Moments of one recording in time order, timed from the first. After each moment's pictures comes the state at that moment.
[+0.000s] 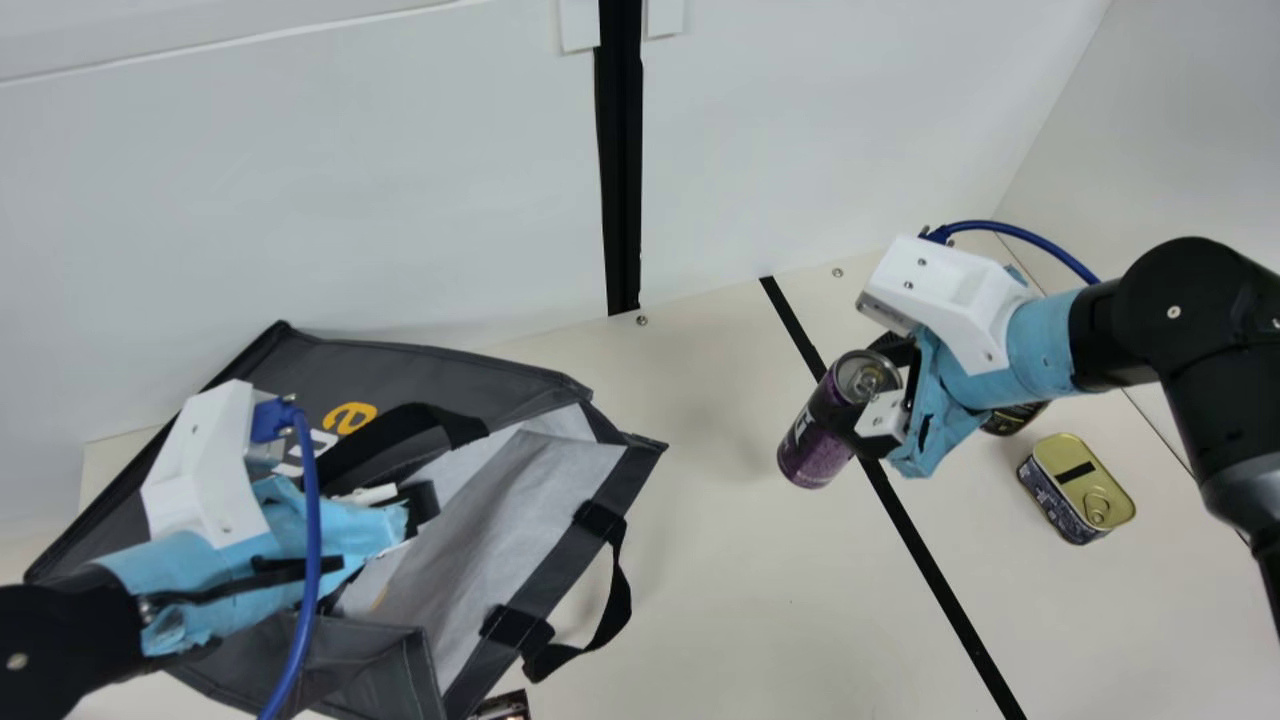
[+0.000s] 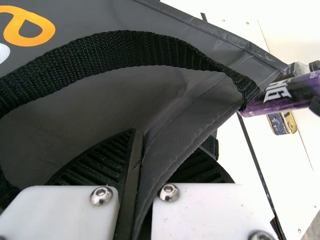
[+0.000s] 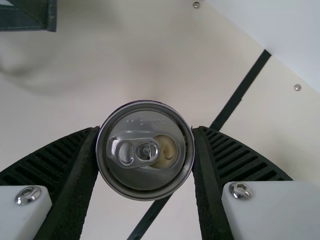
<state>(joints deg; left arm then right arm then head) -25.5 87.0 -75.2 -34.4 44.2 2.5 -21.7 82.2 -80.4 26.2 69.8 -66.1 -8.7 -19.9</state>
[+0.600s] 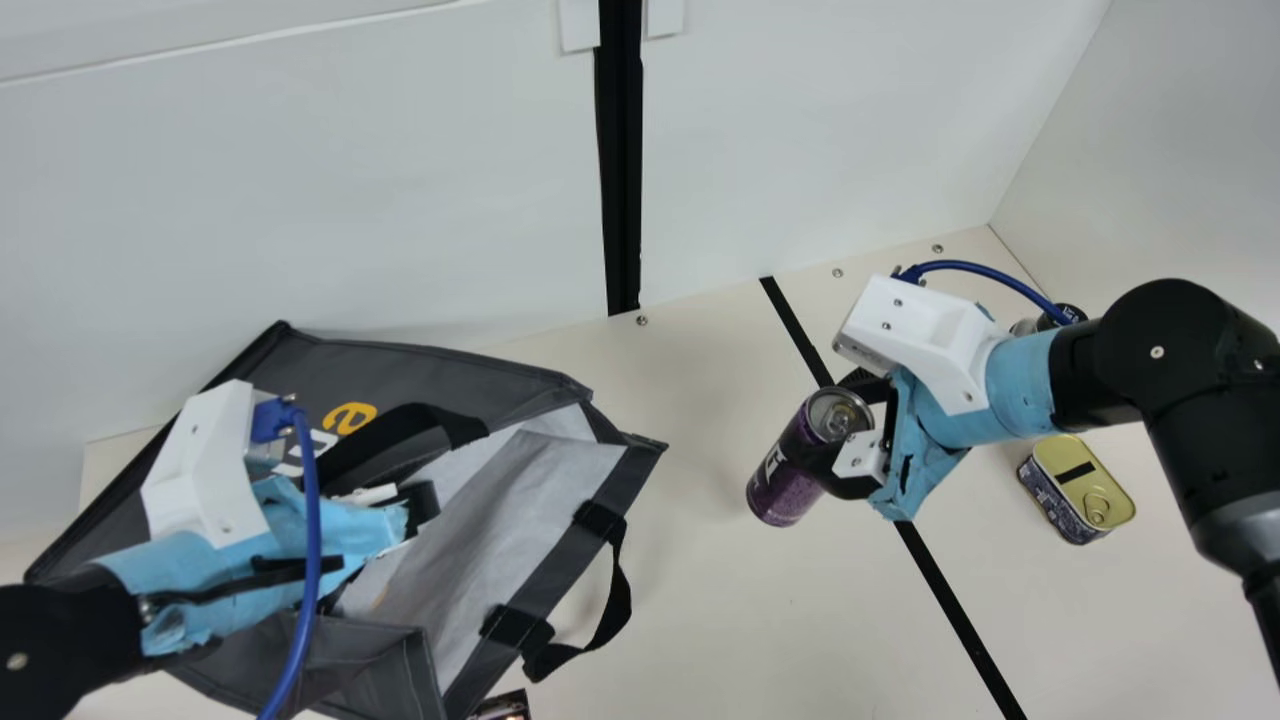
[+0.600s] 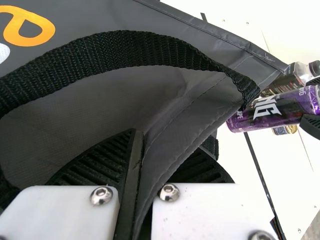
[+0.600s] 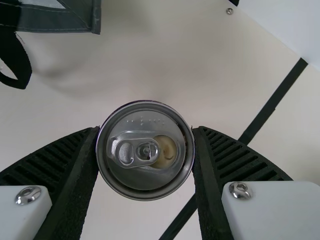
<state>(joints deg) -25.5 87.0 -75.2 -34.4 44.2 2.5 -20.2 79.3 -74.9 29.9 69.8 -67.8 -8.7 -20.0</state>
